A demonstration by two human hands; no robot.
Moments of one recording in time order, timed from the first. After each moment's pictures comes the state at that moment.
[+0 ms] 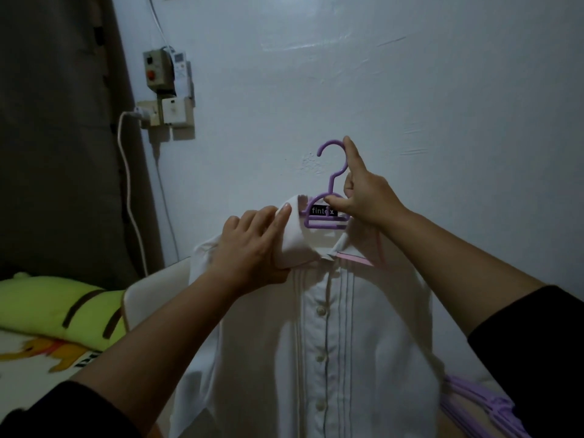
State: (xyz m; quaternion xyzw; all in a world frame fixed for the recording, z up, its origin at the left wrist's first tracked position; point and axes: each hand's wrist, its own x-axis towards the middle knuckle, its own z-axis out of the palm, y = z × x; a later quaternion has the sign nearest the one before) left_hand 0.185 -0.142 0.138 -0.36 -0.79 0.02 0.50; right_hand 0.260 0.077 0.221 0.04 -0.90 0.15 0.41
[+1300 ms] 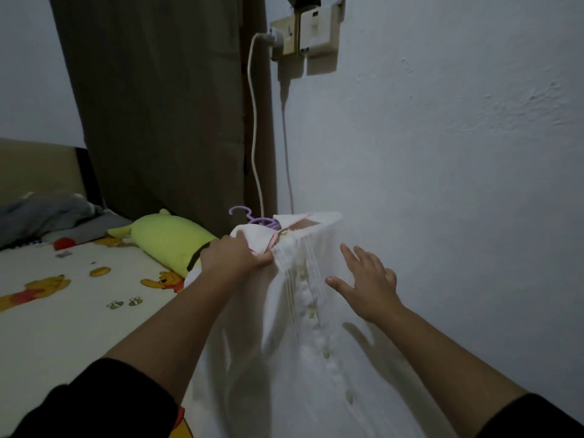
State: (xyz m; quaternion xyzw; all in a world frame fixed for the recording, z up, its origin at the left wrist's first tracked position) left_hand -0.028 -0.354 0.051 0.12 -0.98 -0.06 0.17; right_hand -0.007 -0.107 0.018 0.07 -0.98 0.13 0.15
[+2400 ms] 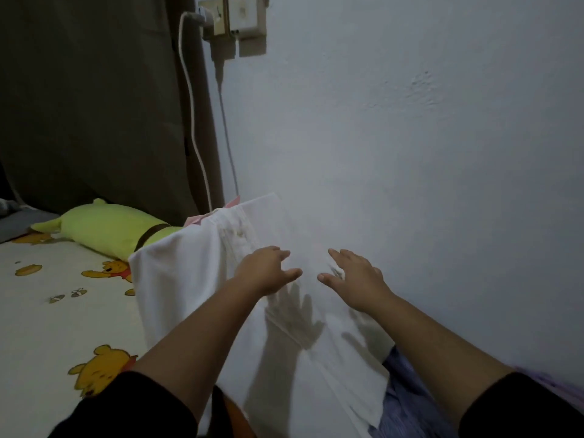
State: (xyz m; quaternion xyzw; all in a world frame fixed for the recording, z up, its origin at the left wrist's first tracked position) left_hand 0.055 -0.225 0.007 -0.15 -0.98 -0.15 0.06; right_hand 0.108 -0.037 0.001 0.00 -0.98 0.16 0.10
